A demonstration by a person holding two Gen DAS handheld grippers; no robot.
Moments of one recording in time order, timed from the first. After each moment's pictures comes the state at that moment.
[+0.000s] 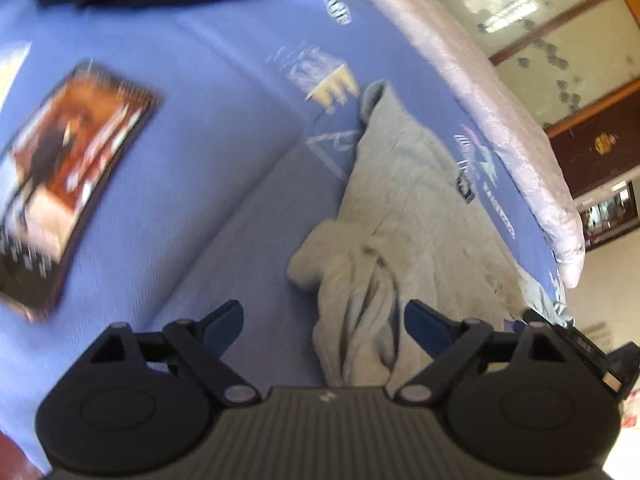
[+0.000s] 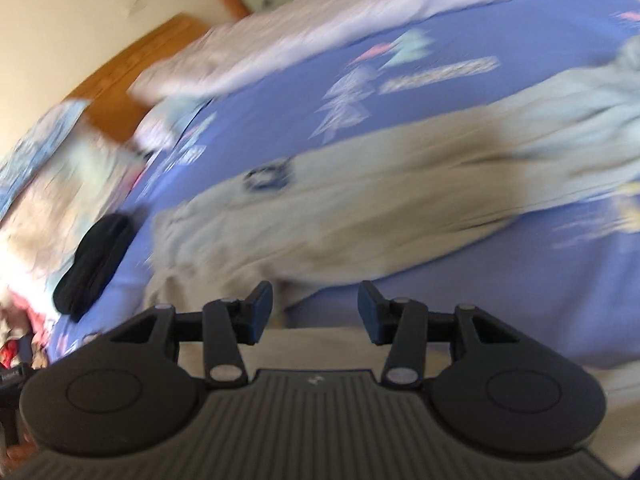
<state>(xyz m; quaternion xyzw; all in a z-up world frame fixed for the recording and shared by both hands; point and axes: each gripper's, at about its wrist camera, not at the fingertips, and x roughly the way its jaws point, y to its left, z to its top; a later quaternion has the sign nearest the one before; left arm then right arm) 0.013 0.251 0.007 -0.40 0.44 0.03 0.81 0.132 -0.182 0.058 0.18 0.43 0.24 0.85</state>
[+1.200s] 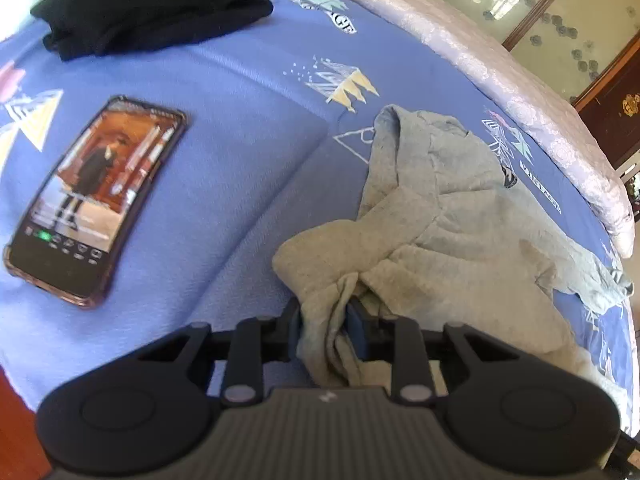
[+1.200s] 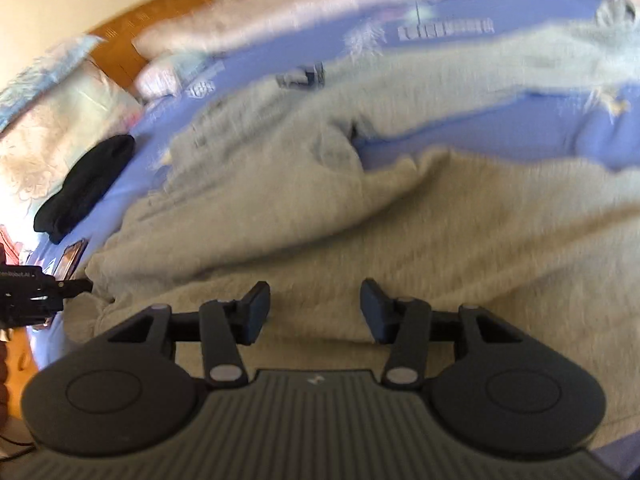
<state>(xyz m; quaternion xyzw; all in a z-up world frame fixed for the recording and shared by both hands) -0.009 0.212 0.018 -0.28 0.44 0.09 0.85 0.027 -0.156 0.015 0.12 0.41 0.21 0.88</state>
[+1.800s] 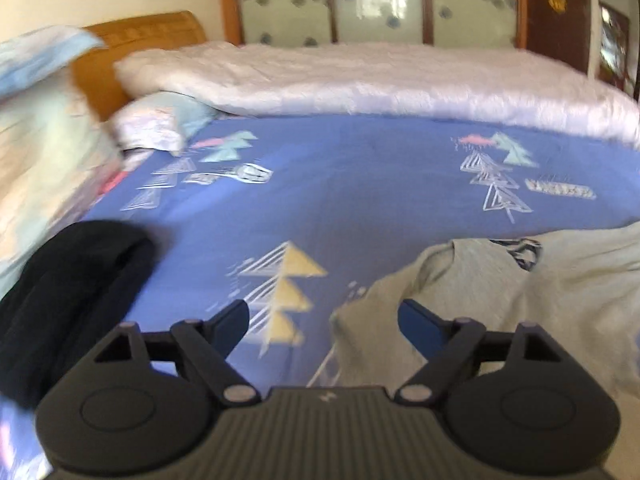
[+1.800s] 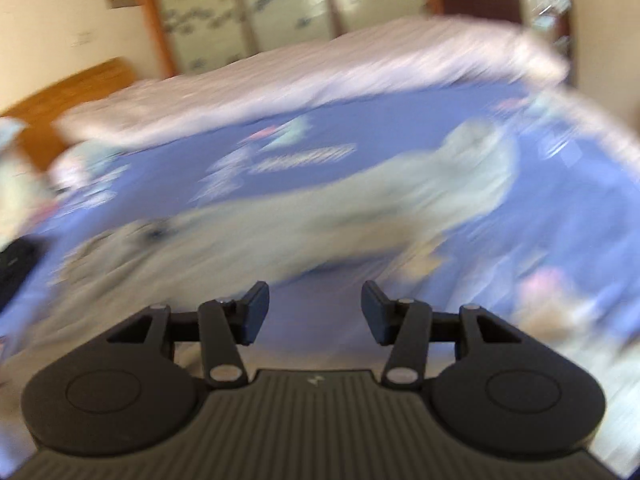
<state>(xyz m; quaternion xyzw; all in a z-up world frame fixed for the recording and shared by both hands) 0.196 0.177 0.060 0.02 0.37 0.07 0.93 0.111 -0.298 0.076 0.09 0.32 0.06 0.94</state>
